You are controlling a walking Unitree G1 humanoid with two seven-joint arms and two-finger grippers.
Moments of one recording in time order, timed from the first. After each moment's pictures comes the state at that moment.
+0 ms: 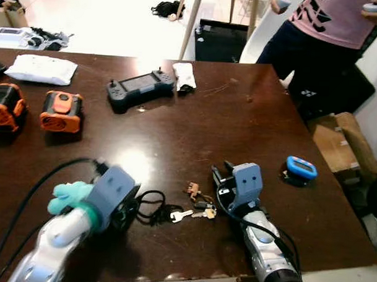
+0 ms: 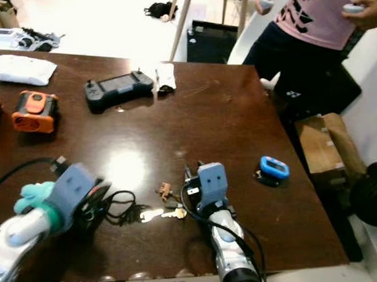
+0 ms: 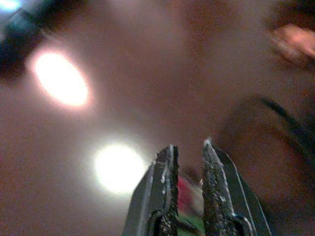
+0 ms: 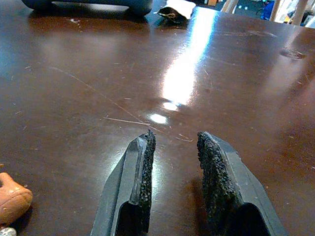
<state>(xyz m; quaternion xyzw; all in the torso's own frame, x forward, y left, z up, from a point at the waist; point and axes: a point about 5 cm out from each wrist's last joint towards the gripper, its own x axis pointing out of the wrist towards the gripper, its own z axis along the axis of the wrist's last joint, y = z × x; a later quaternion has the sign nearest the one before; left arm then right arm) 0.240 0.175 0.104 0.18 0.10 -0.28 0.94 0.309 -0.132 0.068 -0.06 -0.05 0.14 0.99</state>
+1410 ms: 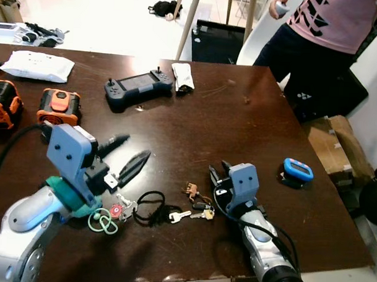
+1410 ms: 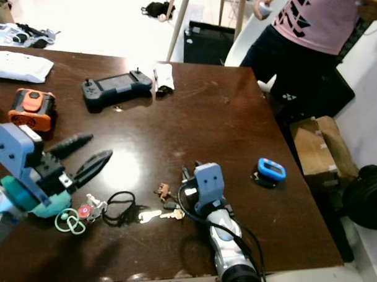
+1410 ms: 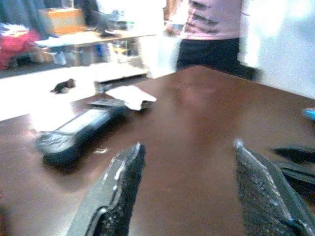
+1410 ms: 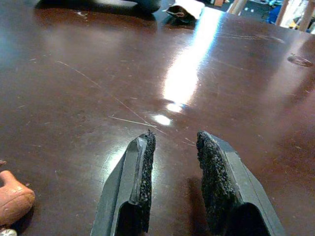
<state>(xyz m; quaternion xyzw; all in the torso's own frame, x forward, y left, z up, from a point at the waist) 0.251 0.179 0.202 0.09 -0.10 -0.23 0.96 0.312 -0.127 0.065 -0.07 -0.04 0.16 0.98</state>
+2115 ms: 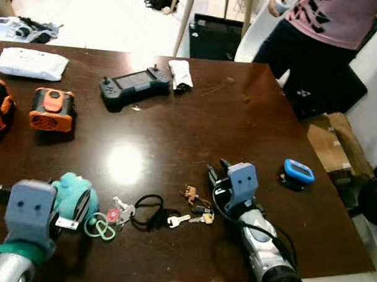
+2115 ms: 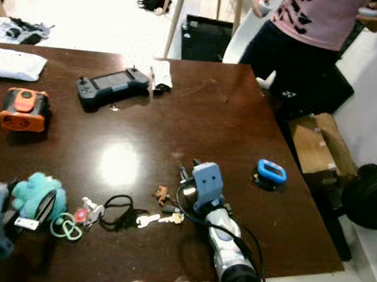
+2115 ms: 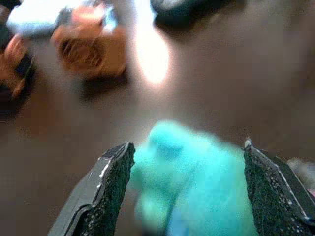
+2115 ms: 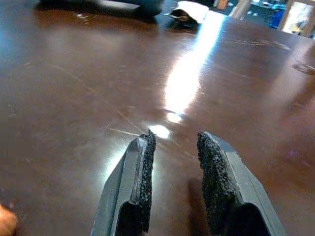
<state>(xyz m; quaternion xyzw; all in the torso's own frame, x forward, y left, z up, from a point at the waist) 0.182 0.234 0.130 0.12 0.05 0.01 0.99 0.311 -0.123 0.066 -0.08 -0.05 0.18 0.98</state>
